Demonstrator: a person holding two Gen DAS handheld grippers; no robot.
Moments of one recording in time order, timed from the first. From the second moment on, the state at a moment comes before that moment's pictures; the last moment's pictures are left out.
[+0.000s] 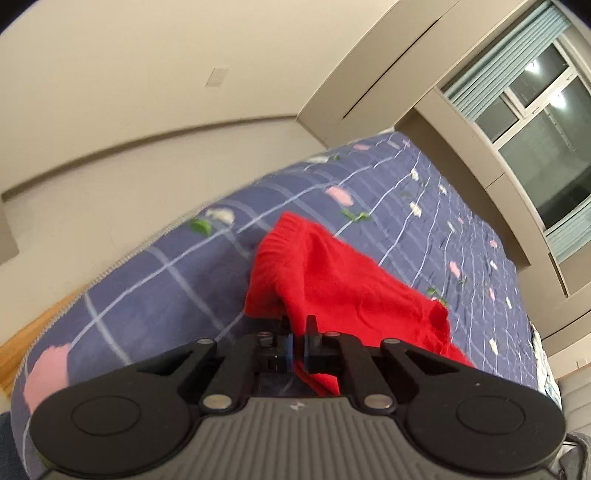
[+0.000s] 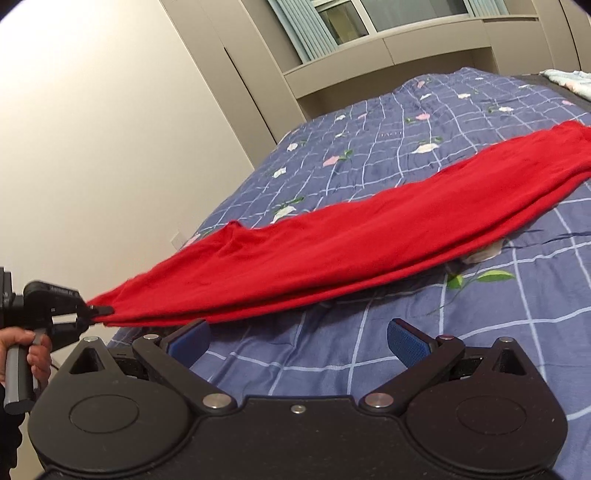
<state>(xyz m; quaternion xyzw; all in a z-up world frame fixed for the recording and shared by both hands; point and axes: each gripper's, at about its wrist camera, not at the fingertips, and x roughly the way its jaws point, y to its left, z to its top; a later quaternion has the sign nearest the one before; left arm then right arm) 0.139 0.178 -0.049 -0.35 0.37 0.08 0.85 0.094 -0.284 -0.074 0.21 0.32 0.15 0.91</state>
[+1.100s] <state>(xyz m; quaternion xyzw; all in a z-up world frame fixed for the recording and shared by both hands) 0.177 -0.044 -0.013 -0.12 0.36 0.02 0.92 0.183 -0.541 -0.122 0.23 0.28 0.00 0.93</state>
